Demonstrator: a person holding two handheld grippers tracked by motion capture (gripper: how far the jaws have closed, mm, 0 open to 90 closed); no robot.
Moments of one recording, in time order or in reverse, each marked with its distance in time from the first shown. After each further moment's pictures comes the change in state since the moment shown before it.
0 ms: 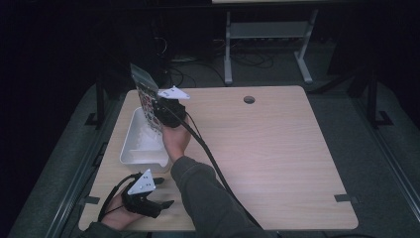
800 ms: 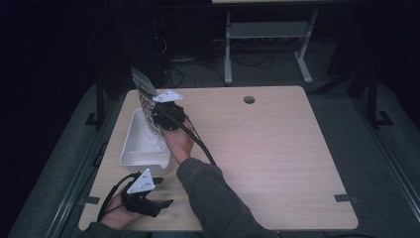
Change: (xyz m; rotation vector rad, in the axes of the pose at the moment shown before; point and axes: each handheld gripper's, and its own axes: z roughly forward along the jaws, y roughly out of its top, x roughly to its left) left arm 0.003 -0.001 0.000 -0.003 0.000 -0.015; right arm 0.005 -0.002 -0.003 0.116 0.014 -0.147
